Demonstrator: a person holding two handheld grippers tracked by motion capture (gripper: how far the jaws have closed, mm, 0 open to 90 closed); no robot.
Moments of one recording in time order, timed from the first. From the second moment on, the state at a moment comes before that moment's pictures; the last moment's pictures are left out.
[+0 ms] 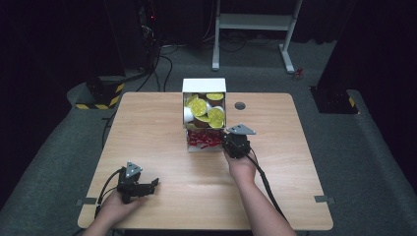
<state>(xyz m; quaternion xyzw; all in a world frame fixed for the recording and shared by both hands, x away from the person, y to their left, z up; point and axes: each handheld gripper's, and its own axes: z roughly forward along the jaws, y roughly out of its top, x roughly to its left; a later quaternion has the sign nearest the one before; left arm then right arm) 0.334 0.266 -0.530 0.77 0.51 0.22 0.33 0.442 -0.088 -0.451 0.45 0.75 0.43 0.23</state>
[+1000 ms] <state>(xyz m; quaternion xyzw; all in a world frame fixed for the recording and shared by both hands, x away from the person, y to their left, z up) 0.334 0.266 -0.530 0.77 0.51 0.22 0.33 0.421 -0.100 -0.451 0.45 0.74 0.46 0.22</state>
